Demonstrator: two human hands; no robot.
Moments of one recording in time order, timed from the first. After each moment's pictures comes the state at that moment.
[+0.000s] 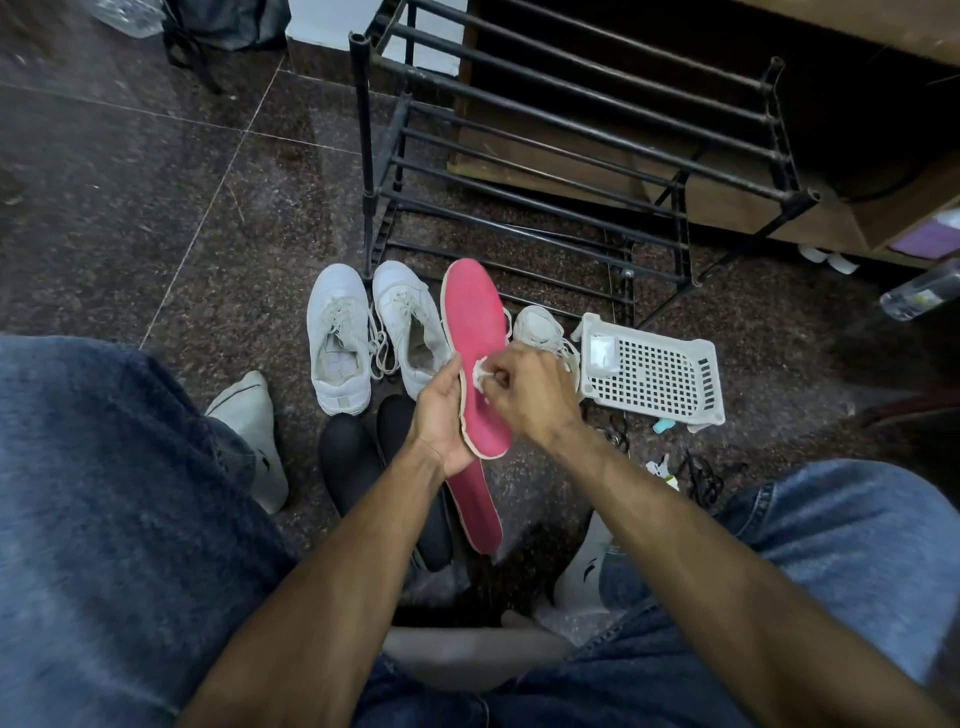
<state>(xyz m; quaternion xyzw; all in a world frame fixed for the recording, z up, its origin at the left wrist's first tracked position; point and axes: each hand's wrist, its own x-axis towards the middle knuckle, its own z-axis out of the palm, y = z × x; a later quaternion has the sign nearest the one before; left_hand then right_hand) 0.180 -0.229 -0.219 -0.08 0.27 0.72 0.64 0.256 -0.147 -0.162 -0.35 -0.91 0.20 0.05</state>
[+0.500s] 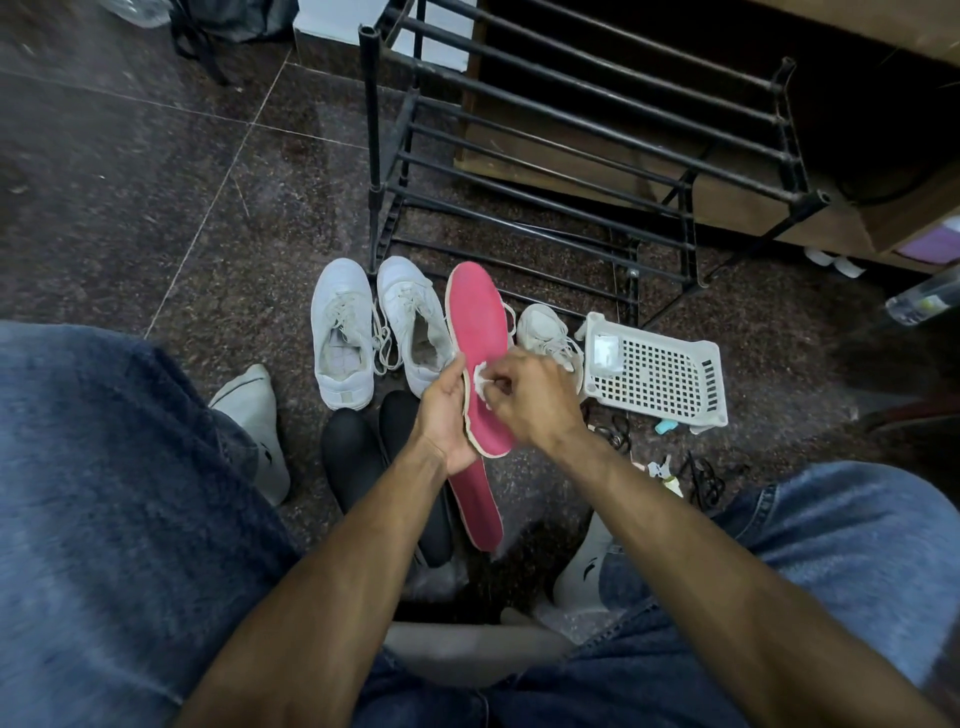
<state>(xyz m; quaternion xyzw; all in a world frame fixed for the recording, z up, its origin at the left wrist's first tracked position) 0.182 -0.229 -0.221 -0.09 0.28 0.71 0.64 0.259 -0.153 -0.163 -0.34 -0.92 0.21 0.03</state>
